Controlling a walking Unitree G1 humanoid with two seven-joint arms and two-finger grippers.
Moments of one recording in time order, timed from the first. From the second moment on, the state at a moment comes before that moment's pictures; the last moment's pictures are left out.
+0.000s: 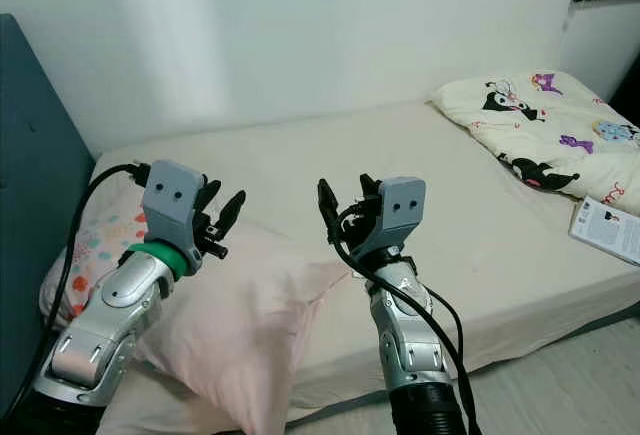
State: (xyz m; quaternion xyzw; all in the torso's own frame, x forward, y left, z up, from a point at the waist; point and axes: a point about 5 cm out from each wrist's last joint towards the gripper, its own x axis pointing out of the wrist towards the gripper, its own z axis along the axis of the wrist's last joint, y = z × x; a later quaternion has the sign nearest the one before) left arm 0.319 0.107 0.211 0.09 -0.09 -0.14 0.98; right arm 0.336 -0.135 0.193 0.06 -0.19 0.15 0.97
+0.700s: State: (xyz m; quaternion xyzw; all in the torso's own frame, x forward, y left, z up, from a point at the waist) left arm 0.320 0.110 0.208 0.08 -0.08 -0.14 0.98; right arm 0.338 -0.140 0.193 0.05 -0.19 0.15 0.97
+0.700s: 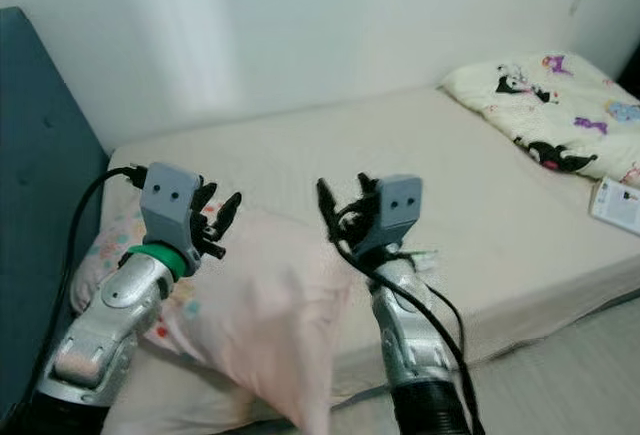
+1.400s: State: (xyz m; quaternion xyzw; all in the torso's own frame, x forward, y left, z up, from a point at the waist) left arm 0.320 0.116 0.210 0.10 -0.10 -0.13 0.98; right arm 0.338 -0.129 0.190 0.06 -0.18 0.16 0.97
